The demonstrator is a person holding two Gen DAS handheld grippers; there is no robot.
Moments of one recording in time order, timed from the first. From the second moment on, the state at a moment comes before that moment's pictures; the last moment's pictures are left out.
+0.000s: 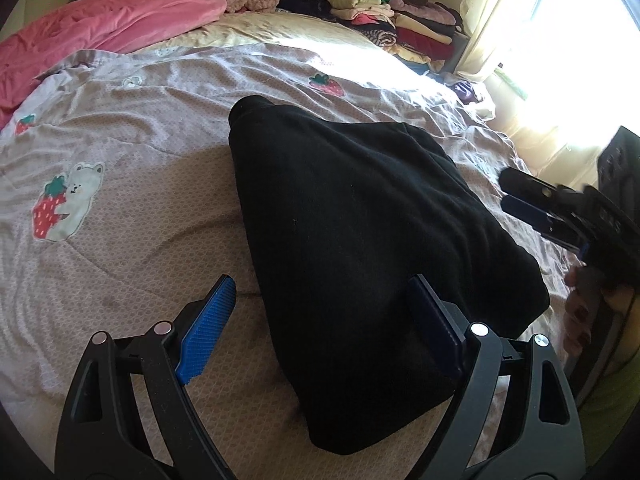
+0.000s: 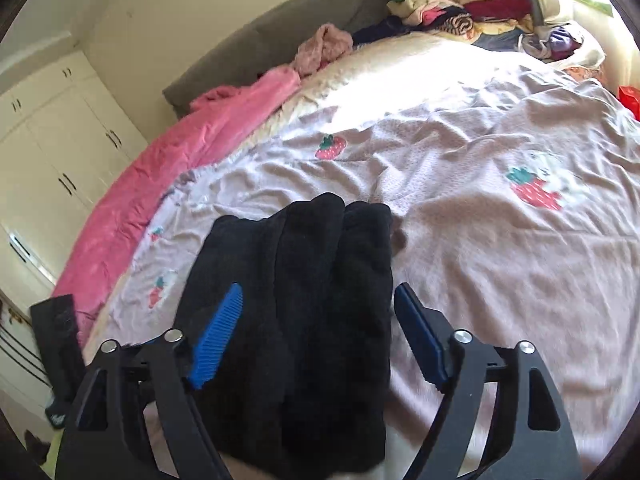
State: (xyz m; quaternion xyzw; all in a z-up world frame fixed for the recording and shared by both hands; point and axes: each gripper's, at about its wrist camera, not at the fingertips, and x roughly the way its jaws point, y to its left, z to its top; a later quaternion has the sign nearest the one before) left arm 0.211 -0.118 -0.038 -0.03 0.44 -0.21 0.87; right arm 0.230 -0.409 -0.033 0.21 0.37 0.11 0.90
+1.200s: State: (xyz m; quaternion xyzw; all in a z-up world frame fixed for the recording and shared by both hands) left arm 0.204 -0.113 -0.032 -0.04 0.42 -0.21 0.88; right arm 0.271 -0.365 -0.003 0.11 0.32 0.19 0.92
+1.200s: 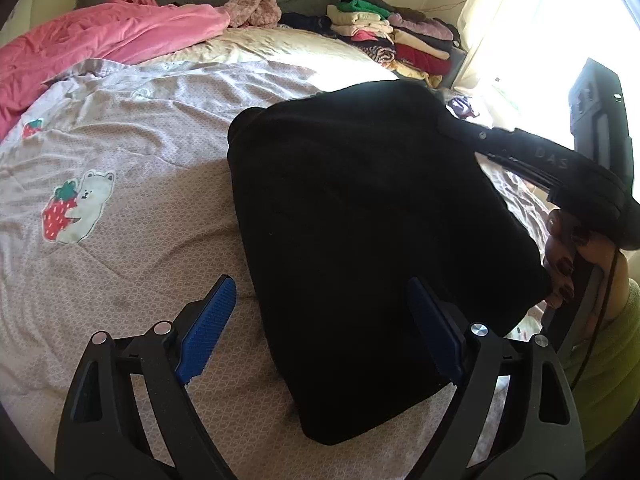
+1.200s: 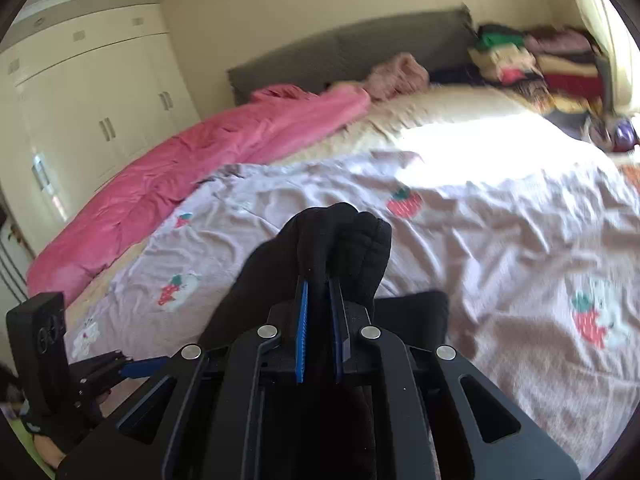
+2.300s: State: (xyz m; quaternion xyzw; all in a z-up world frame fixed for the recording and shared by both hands) left arm 0.189 -0.103 -0.037 -0.04 0.43 -0.22 0.87; right arm 0.189 -0.387 -0.057 0.17 0.42 0.18 0.87
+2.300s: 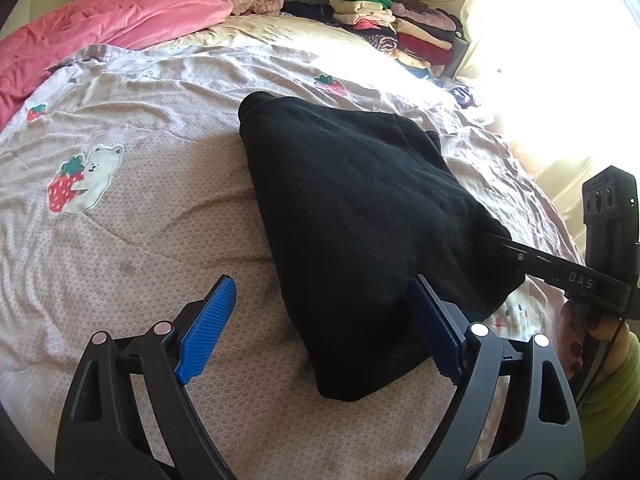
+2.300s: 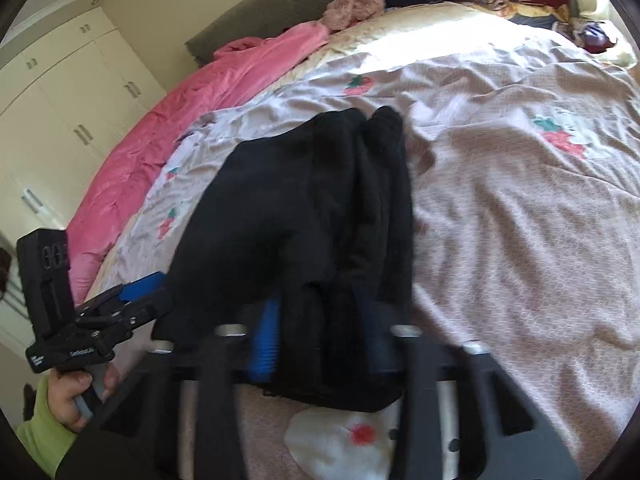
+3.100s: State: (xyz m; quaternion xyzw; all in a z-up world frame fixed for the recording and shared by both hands) left arm 0.165 -0.104 -0.032 -0.02 0.44 -0.21 0.88; right arm 0.131 -0.382 -0.031 0.10 0.35 0.08 0.93
